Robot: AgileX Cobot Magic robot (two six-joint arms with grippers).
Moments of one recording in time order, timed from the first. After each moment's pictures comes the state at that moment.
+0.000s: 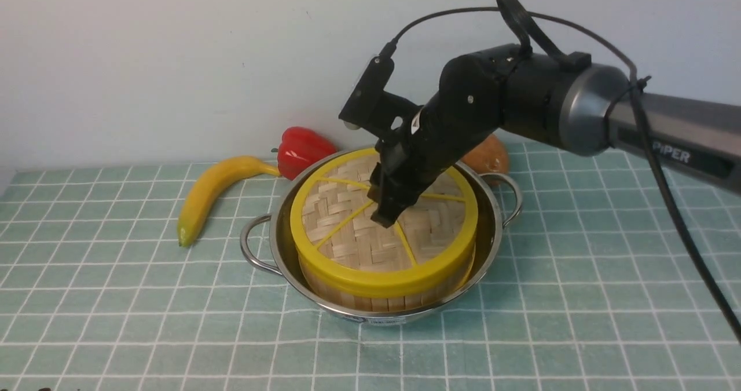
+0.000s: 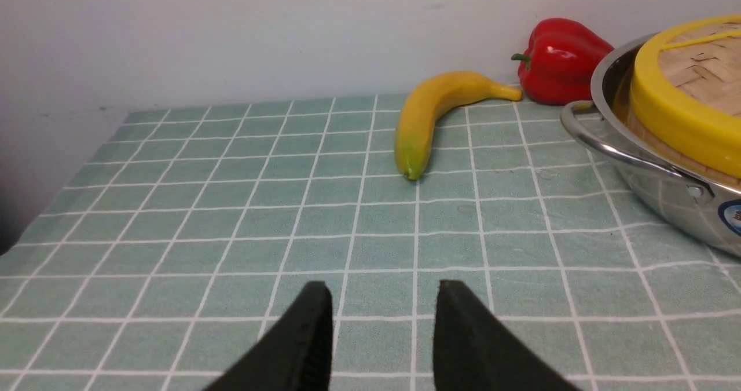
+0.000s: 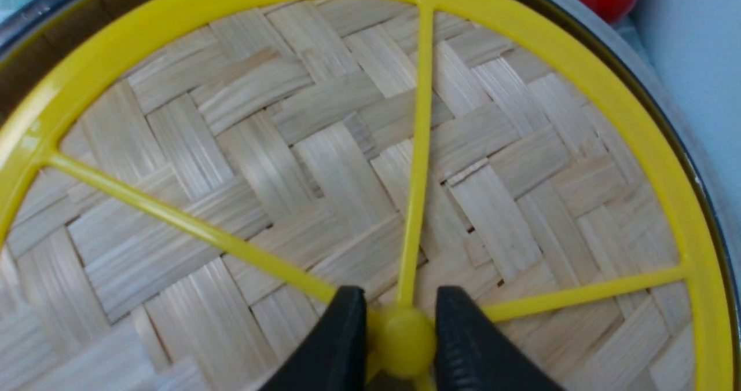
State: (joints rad) right arm 0.60 2.13 -1.79 0.18 0.80 -0.58; left arm 0.06 0.00 0.01 0.03 0.32 0.04
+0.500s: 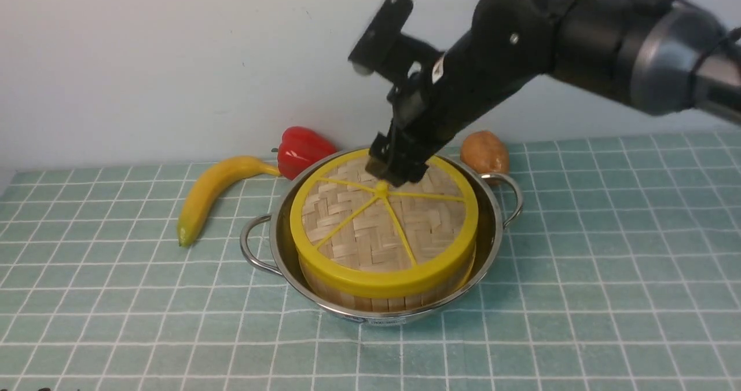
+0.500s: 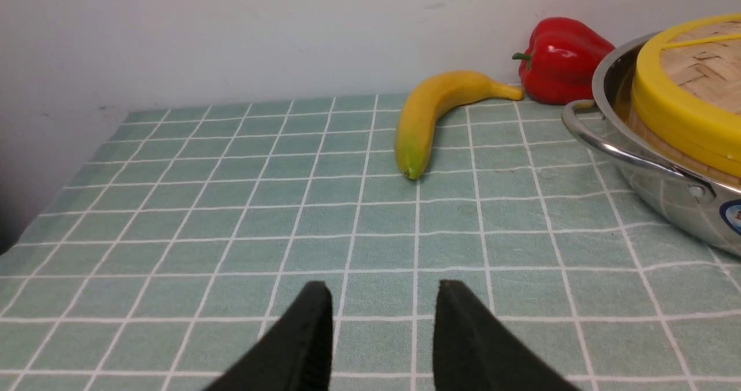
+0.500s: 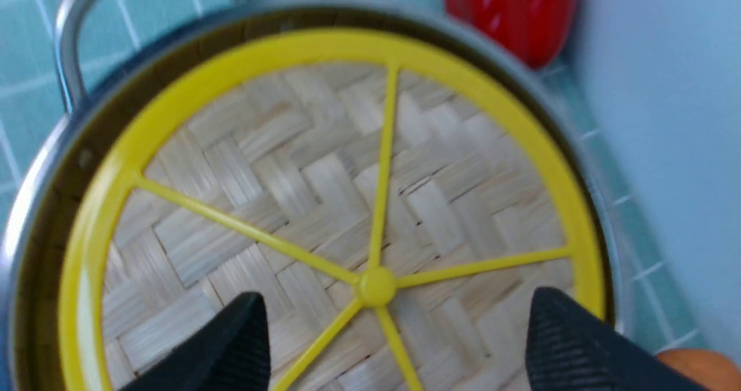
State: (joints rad) right arm 0.60 1.91 -1.78 0.17 0.89 -0.51; left arm 0.06 0.00 0.01 0.03 0.32 0.04
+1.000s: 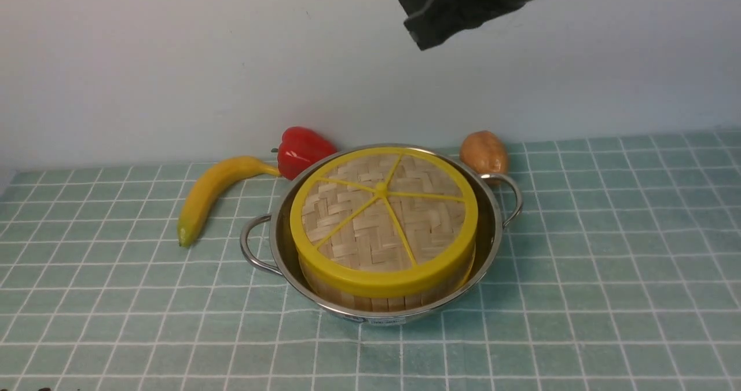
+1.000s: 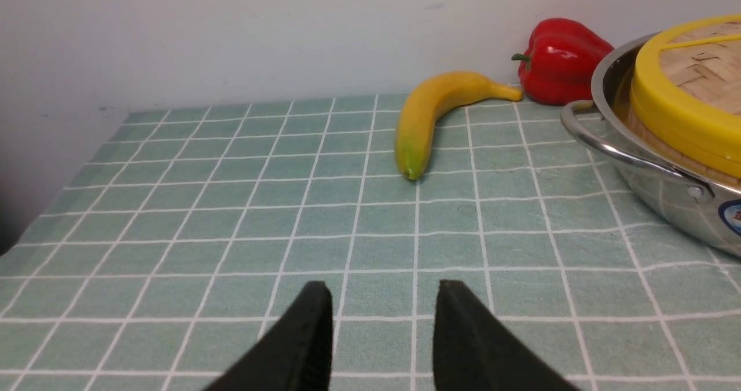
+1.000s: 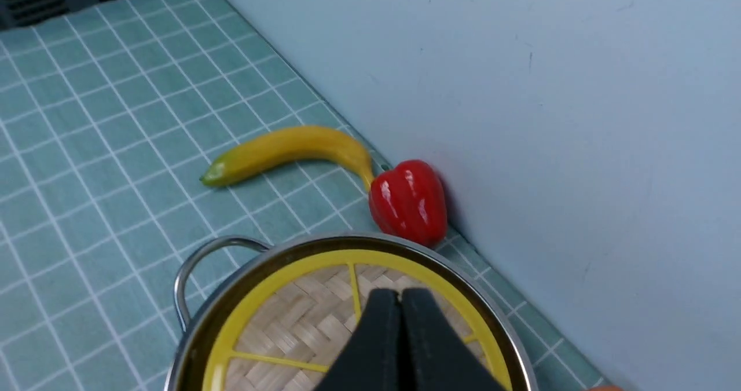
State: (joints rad) right arm 0.60 1.63 -1.79 0.21 0.90 -0.29; left arm 0.06 0.00 0.01 0.03 0.32 0.04
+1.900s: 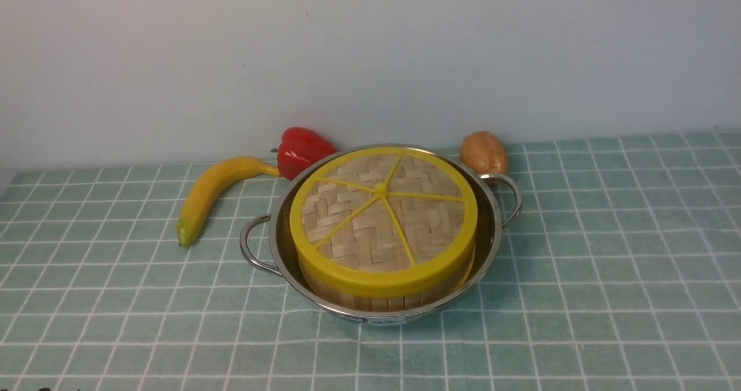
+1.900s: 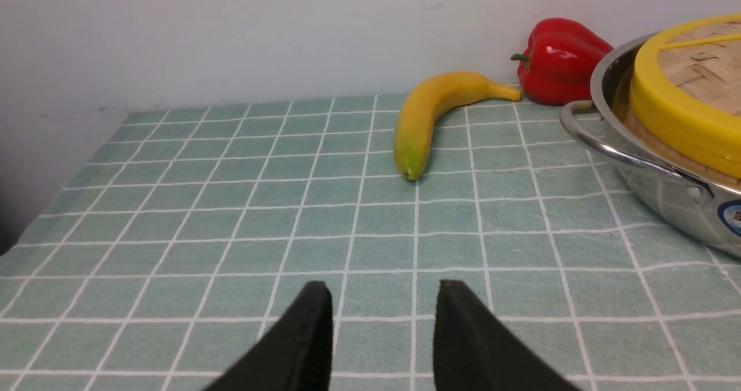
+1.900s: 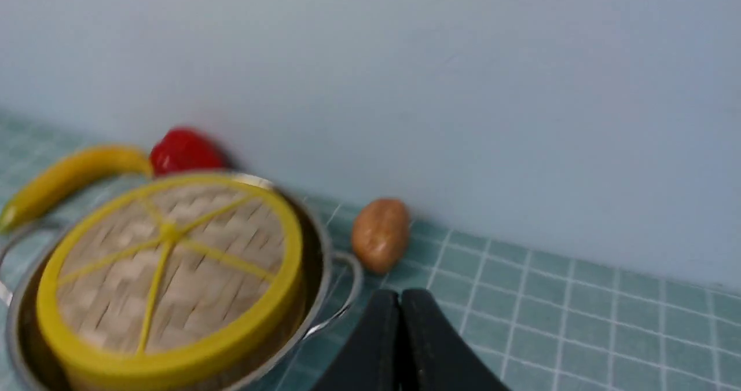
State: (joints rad) right arm 0.24 0.55 -0.73 -0.01 0.56 0.15; left arm 0.06 0.00 0.01 0.03 0.32 0.04
